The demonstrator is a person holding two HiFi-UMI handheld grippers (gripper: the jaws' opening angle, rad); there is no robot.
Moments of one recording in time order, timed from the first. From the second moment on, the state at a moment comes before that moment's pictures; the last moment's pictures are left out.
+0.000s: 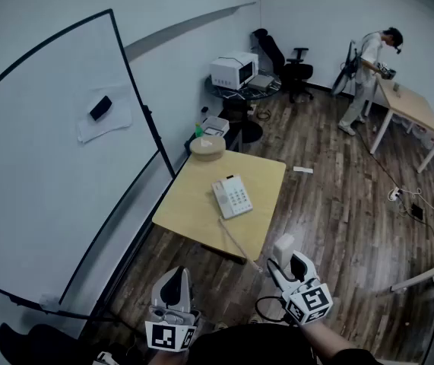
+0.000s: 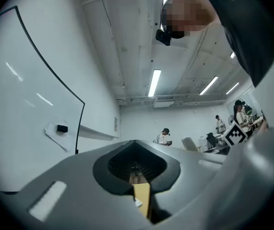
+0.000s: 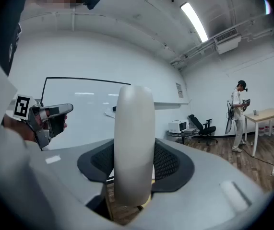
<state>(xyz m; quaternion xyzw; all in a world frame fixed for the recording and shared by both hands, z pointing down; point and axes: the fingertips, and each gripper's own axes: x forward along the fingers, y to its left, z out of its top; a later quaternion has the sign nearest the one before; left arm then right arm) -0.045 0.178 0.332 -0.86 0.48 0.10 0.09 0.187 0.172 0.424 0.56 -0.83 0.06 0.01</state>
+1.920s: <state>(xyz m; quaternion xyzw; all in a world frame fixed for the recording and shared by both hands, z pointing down) -0.051 0.105 0.330 -0.84 0.52 0.08 0.12 0.163 0.091 0.424 0.50 -0.86 0.06 -0.02</state>
